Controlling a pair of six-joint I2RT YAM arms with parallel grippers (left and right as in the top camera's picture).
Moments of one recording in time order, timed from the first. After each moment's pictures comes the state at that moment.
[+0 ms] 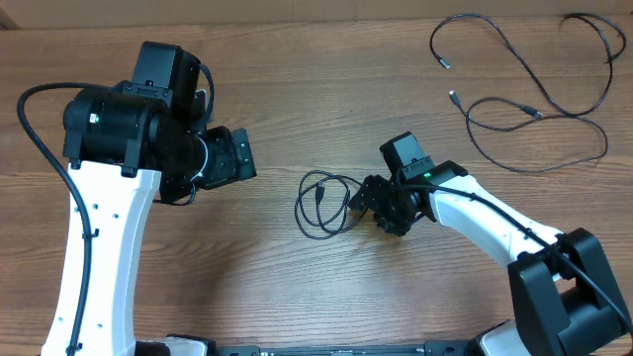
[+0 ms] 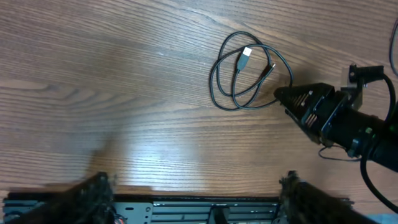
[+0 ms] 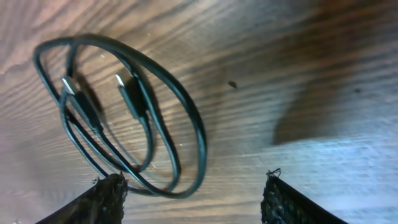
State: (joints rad) left arm -0.19 1.53 1.88 -1.69 0.17 -0.46; right arm 0.44 1.67 0.95 -0.57 -0.35 0.95
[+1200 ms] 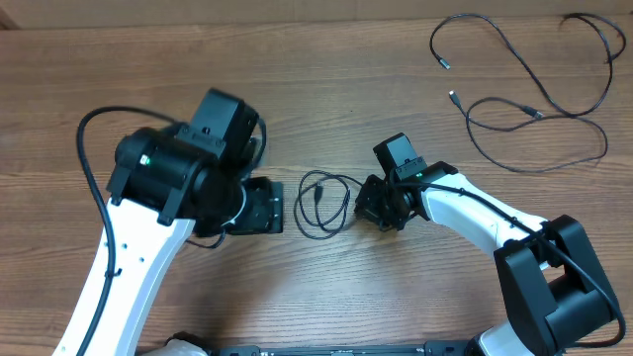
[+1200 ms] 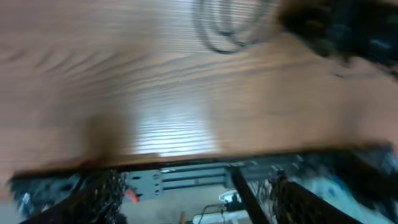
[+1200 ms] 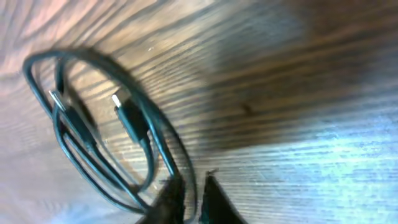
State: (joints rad) left arm -0.42 1.40 1.66 -1.69 0.14 -0.50; right arm 0.46 1.73 0.94 -0.49 -0.34 0.96
